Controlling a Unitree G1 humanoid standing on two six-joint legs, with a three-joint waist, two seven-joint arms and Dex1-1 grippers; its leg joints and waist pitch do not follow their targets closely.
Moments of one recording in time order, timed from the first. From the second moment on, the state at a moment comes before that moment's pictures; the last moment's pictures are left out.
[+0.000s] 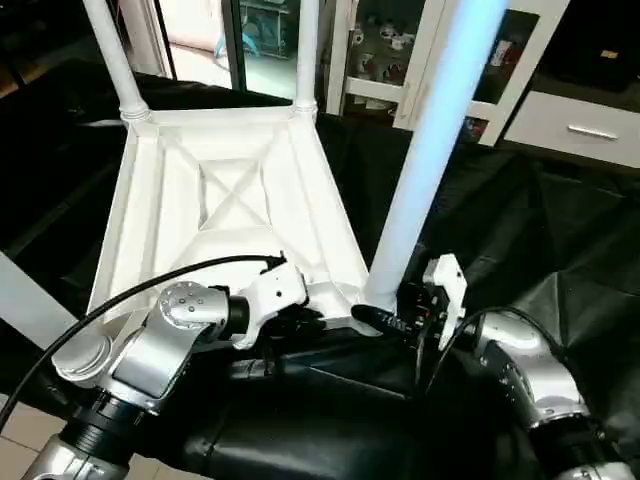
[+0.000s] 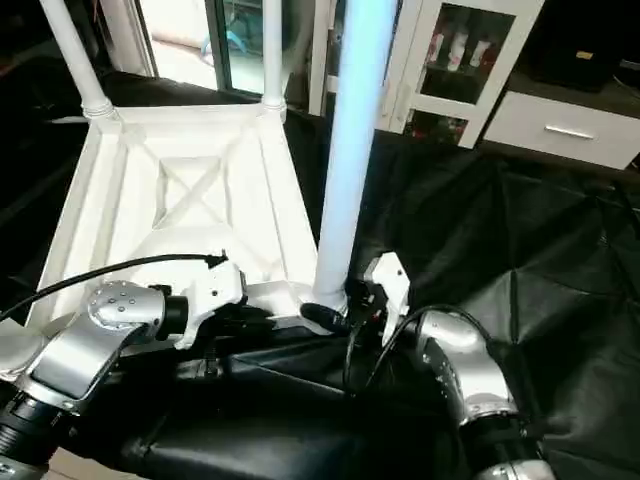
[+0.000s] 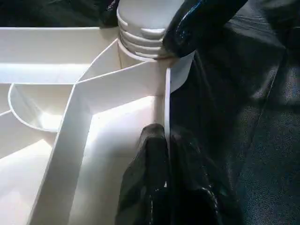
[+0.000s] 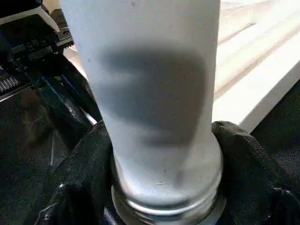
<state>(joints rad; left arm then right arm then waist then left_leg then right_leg) -0.35 0.43 -0.33 0.05 0.00 0.34 -1.04 -0.28 -0.29 0.11 0.40 0.28 0.03 1.01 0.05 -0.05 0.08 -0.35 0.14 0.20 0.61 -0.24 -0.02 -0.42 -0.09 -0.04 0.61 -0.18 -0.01</state>
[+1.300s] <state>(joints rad) -0.51 0.24 -0.35 0.31 0.10 0.32 -0.81 -0.33 -0.15 0.01 0.45 0.19 0.03 0.48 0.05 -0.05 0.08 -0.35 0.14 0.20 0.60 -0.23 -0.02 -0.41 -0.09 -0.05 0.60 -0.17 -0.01</state>
